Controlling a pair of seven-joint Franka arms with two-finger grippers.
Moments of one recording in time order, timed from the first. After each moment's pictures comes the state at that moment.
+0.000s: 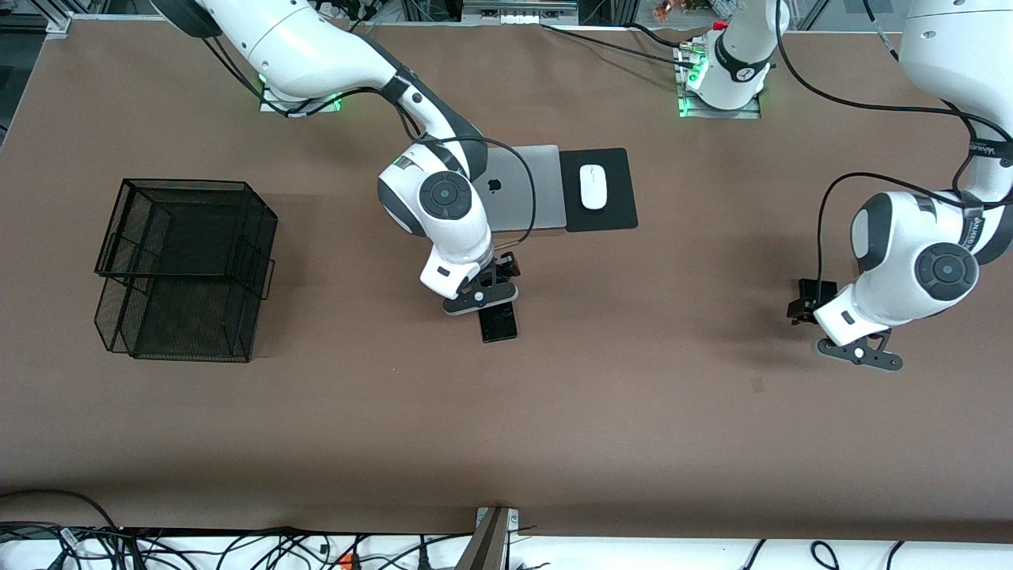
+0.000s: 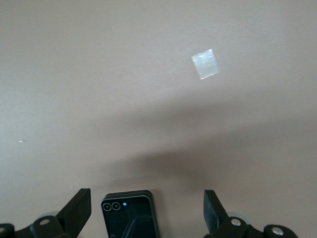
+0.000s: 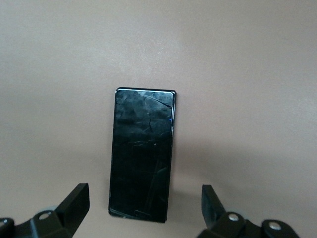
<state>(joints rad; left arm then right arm) 0.16 0.46 -0.07 -1.85 0.20 2.29 0.21 0.45 0.77 0.32 -1.45 -0.27 2.28 0.60</state>
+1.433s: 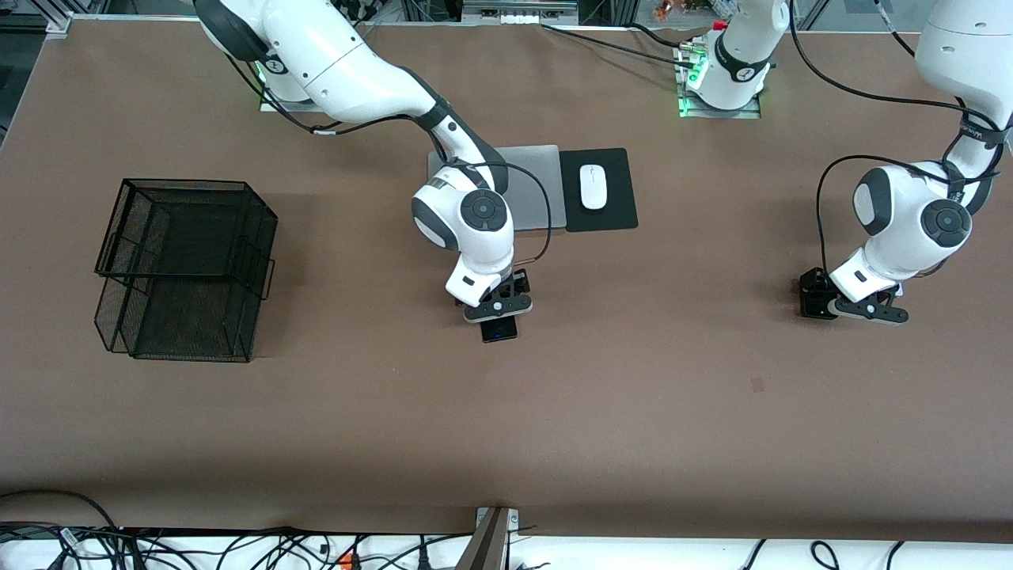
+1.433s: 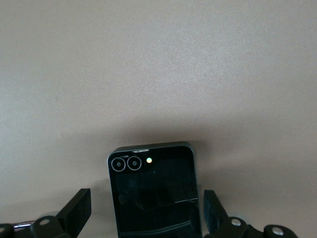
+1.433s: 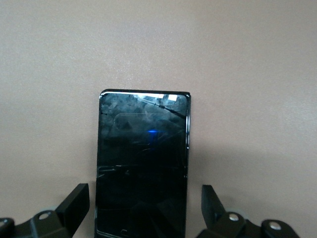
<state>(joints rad) 0.33 0.45 -0.07 -2.18 0.20 2.66 0.29 0.62 0.92 0.15 -1.35 -0.30 2.35 0.69</state>
